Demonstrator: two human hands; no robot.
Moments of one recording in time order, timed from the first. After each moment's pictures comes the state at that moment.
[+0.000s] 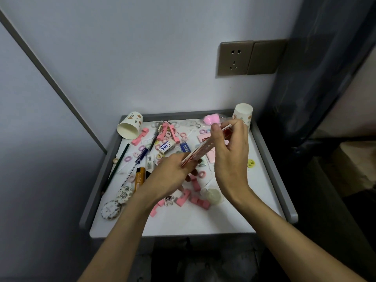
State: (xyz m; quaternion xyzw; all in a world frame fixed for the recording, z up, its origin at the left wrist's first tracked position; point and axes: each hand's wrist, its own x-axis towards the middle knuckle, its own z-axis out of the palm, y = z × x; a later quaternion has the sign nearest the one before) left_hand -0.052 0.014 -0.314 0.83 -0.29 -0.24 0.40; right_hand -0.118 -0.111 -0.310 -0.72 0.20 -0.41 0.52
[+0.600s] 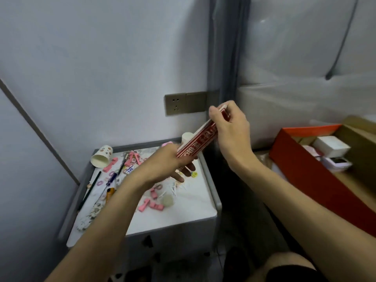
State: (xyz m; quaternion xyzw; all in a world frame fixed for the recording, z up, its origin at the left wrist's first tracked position) left_hand -0.156 -0.044 -0.184 0.75 -0.39 -0.29 0.44; right_hand -0.257 -0.179 -0.150 -0.72 0.23 -0.43 0.49
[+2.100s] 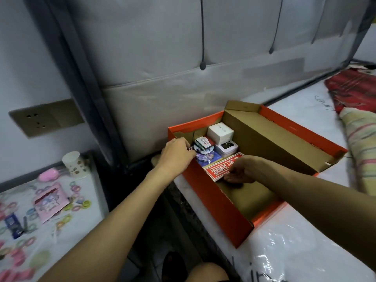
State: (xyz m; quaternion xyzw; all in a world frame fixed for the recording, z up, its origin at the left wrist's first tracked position) left_hand -0.315 -0.349 -0.229 0.81 -0.51 -0.14 0.27; right_hand -0.483 -0.478 -0.281 -0.44 0.68 -0.02 0.59
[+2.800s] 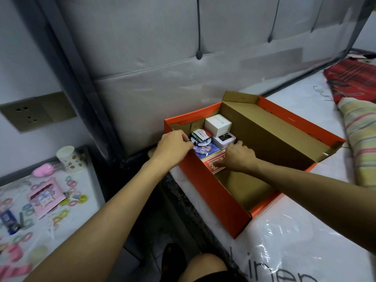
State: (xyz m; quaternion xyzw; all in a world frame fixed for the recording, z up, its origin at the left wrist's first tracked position) left_hand -0.313 -0.353 -0.233 0.80 -0.51 -0.15 0.28; right_hand -0.482 -0.472 -0.289 -0.83 0.54 0.07 0.07
